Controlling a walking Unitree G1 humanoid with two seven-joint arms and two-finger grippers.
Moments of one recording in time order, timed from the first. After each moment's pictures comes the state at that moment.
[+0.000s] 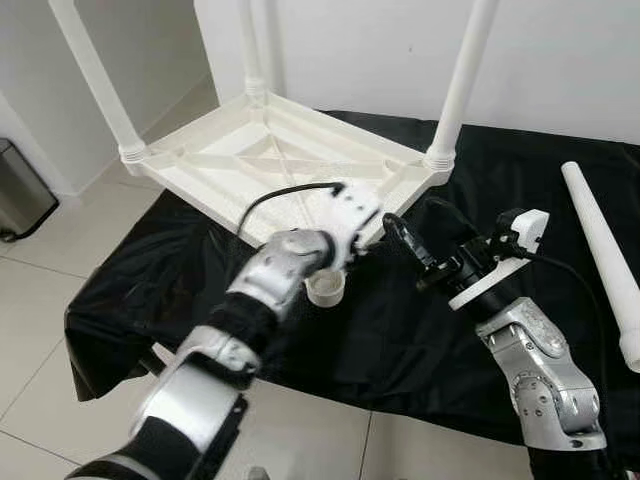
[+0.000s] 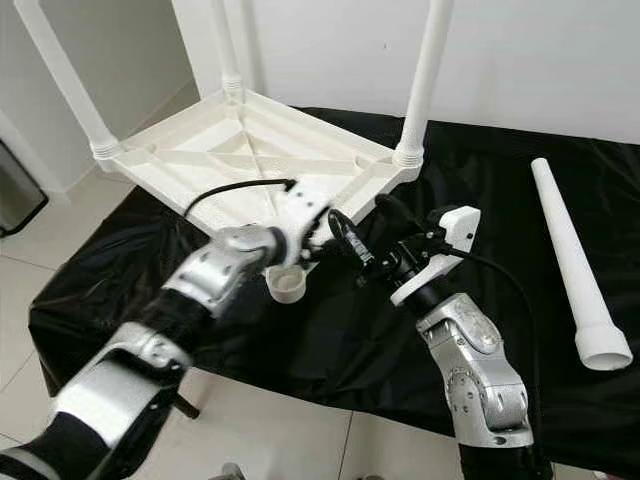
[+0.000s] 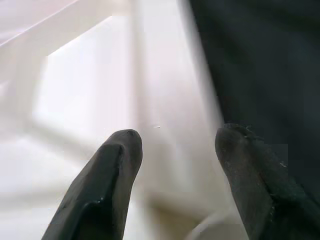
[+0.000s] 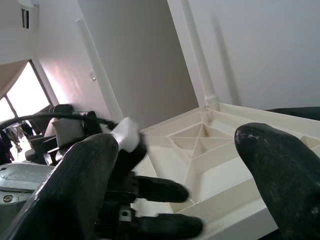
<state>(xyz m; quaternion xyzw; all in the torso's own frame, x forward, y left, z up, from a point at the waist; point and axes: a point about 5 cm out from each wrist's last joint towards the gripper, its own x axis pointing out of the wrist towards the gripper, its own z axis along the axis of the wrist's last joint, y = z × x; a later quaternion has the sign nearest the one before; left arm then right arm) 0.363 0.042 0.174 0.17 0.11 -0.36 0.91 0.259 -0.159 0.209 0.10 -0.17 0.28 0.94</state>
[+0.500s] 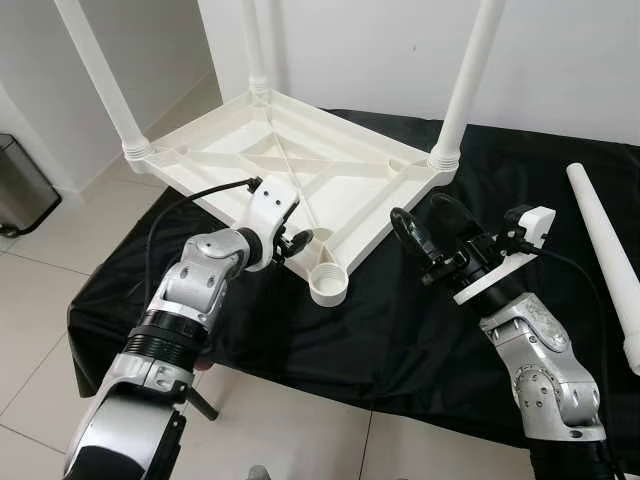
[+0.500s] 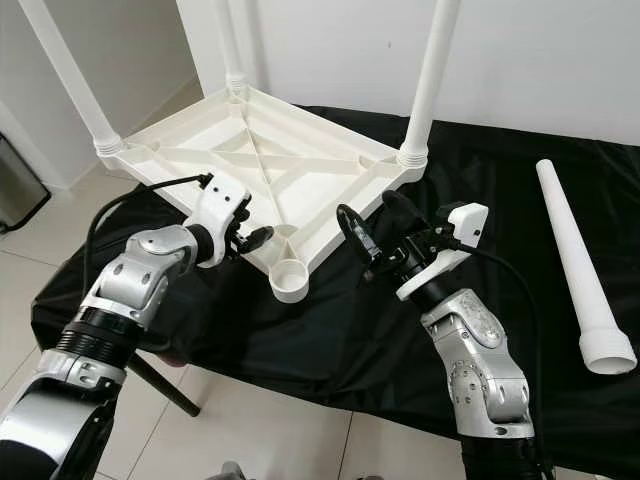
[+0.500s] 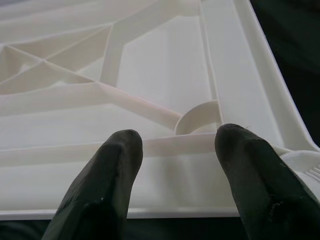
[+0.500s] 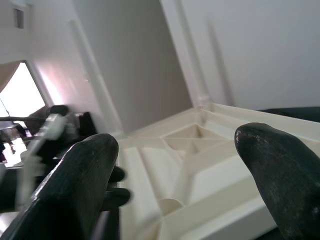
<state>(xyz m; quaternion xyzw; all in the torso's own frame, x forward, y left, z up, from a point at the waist) 0.349 0.111 0.186 0.17 0.07 -0.32 0.93 0.270 -0.165 0.204 0.10 -0.17 0.27 0.94</state>
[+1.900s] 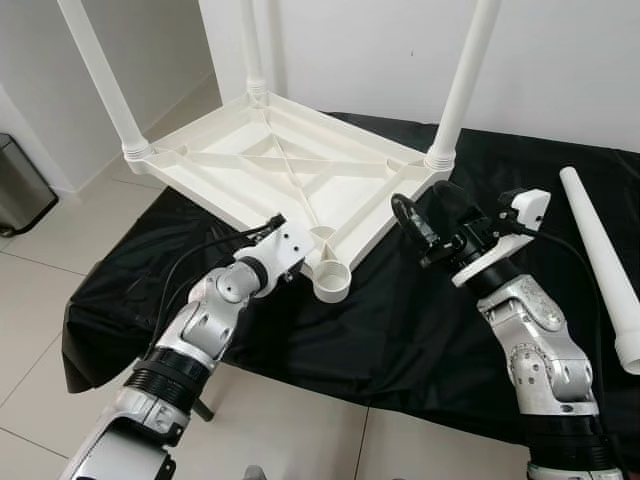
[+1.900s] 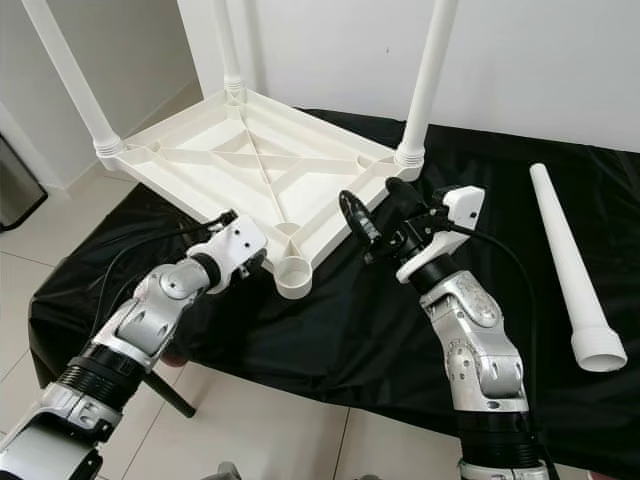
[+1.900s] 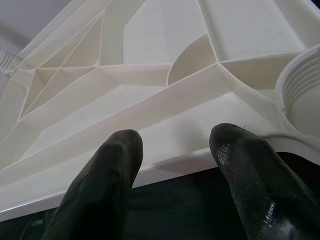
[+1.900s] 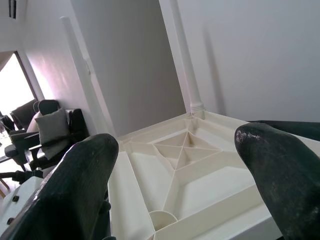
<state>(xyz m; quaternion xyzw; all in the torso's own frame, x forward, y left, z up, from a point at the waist) 0.334 0.081 0.143 0.34 0.06 -0.31 0.89 0.282 -0.167 0.216 0.08 -0.18 0.26 0.95</state>
